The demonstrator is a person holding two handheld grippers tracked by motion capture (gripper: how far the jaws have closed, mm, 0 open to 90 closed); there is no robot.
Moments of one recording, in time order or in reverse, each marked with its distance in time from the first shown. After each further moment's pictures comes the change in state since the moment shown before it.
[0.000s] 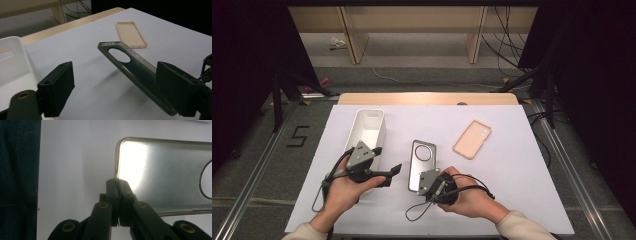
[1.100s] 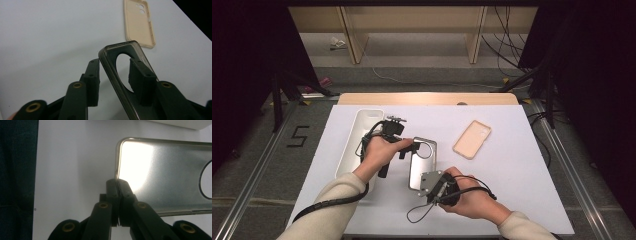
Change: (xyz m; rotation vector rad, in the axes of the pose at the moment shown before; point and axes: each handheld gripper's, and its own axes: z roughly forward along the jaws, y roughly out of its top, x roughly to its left) left arm 0.023 0.047 0.094 0.316 -0.033 -0.290; right arm 0.003 0.001 -0.006 -0.019 -0.050 -0.031
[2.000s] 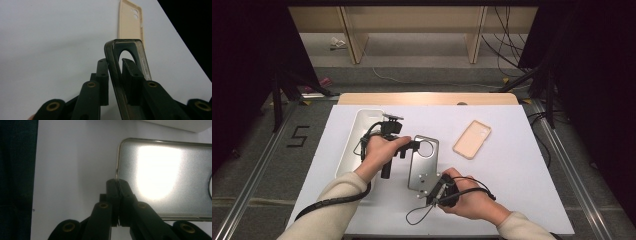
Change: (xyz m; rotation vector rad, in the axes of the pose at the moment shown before) left arm 0.001 0.001 -0.001 -0.005 -0.084 -0.153; right arm 0.002 0.001 0.002 0.003 -0.008 -0.013
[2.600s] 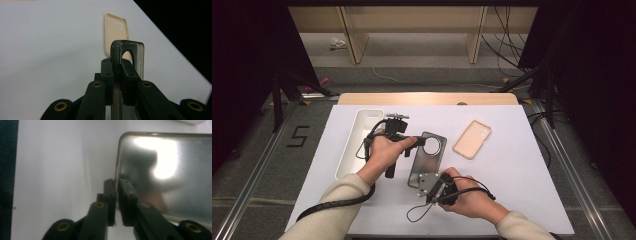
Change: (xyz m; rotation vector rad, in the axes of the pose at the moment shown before) left arm -0.024 0.001 -0.008 -0.110 0.013 0.173; right arm -0.004 -0.007 0.012 0.020 -0.035 -0.002
